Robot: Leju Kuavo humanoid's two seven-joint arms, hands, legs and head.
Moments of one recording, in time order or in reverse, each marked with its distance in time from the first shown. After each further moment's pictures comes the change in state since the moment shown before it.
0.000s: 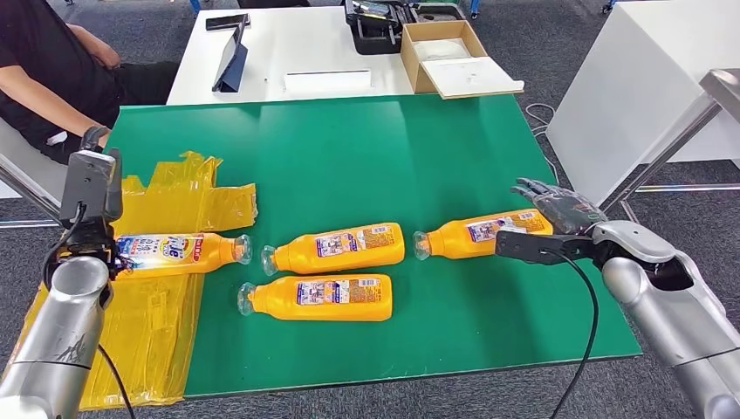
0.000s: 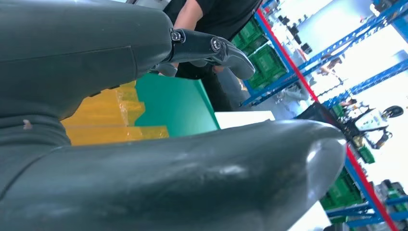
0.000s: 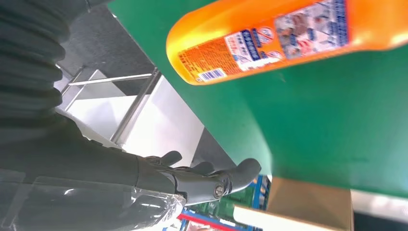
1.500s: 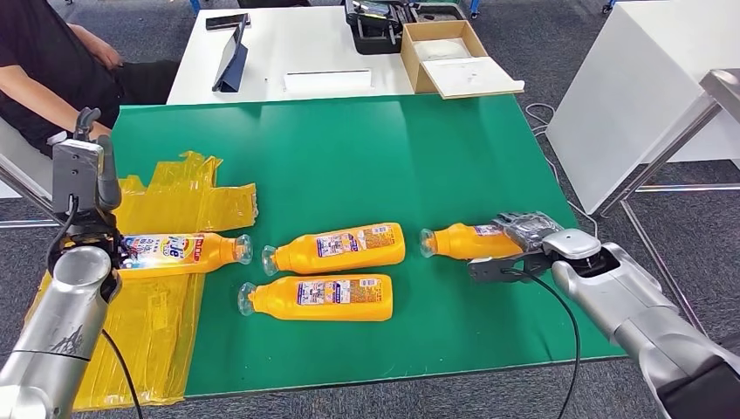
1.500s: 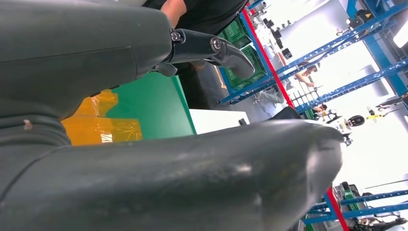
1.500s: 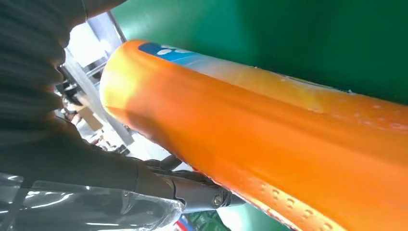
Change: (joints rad) left arm -0.046 0.027 -0.106 0.003 0.155 0.092 -0.061; right arm -0.219 0.146 0.392 0.520 0.241 -0.085 0.010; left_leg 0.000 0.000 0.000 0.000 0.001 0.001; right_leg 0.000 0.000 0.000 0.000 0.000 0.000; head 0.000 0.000
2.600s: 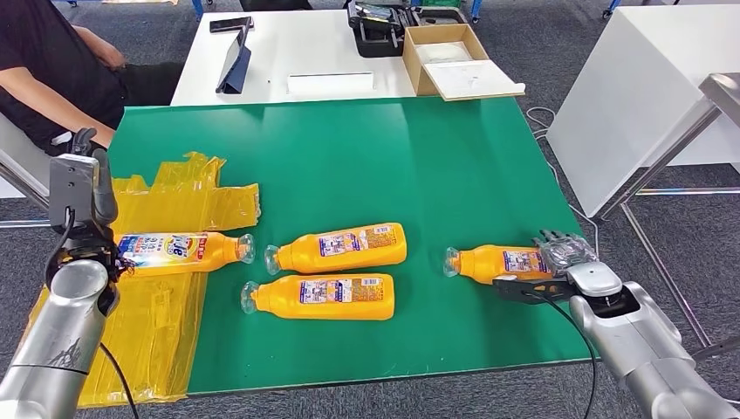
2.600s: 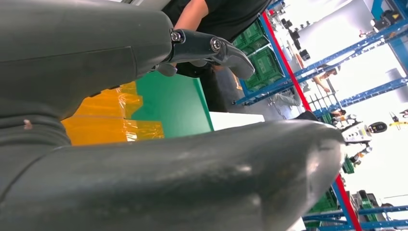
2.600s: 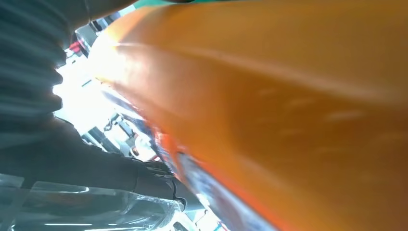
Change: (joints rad) left arm 0.058 0.000 0.039 -0.019 0.006 -0.002 0.025; right arm 0.273 0.003 -0.420 -0.140 0.300 0.049 0.115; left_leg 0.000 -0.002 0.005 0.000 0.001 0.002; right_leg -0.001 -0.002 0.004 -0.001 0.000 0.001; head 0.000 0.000
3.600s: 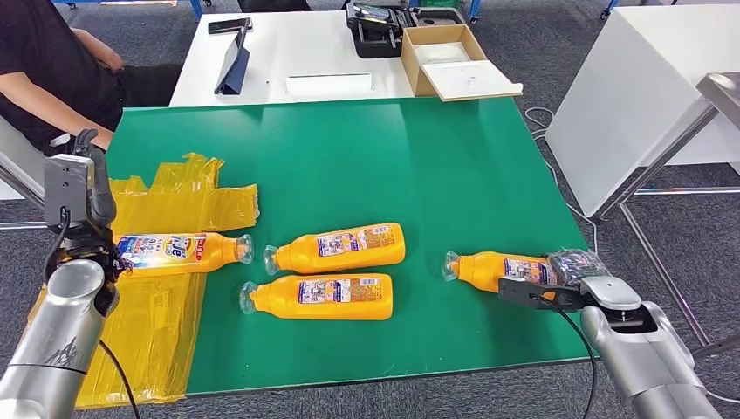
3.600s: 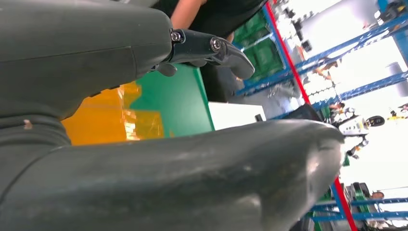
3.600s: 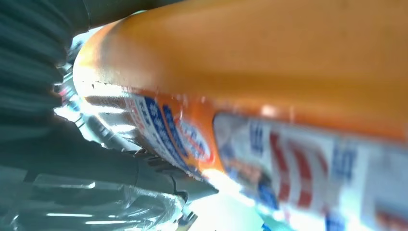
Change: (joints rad) left arm -0.003 0.008 0.002 0.010 0.067 -0.036 -0.010; right arm 0.128 0.031 -0.189 -0.136 -0.100 0.044 -0.024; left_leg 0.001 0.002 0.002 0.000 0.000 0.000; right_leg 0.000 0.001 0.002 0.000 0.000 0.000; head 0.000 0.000
